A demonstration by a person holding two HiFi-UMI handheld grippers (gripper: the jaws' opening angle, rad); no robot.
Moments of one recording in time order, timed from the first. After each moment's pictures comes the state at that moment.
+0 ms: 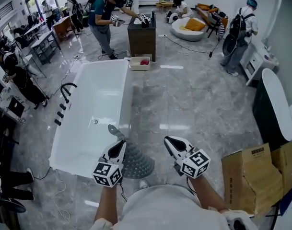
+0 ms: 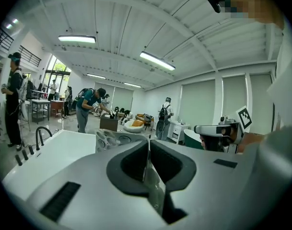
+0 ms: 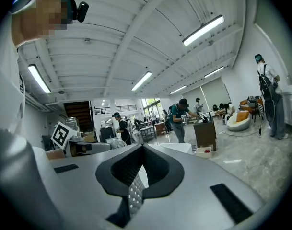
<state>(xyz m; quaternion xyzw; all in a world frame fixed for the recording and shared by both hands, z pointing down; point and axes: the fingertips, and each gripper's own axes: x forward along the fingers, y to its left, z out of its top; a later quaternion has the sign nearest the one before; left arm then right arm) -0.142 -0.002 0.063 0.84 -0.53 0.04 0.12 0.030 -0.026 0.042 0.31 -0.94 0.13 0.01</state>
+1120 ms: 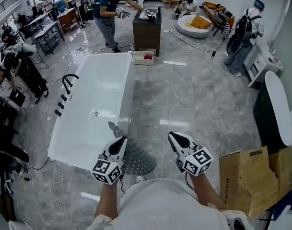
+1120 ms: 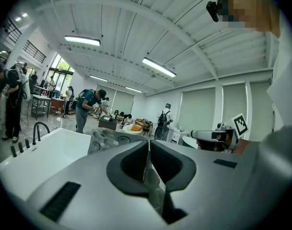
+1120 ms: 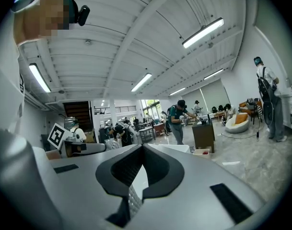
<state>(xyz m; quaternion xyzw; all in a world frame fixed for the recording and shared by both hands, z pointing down) -0.130 0.012 0.059 0.84 -0.54 0.00 0.12 0.051 -0.025 0.041 0.32 -0.94 0.12 0.00</state>
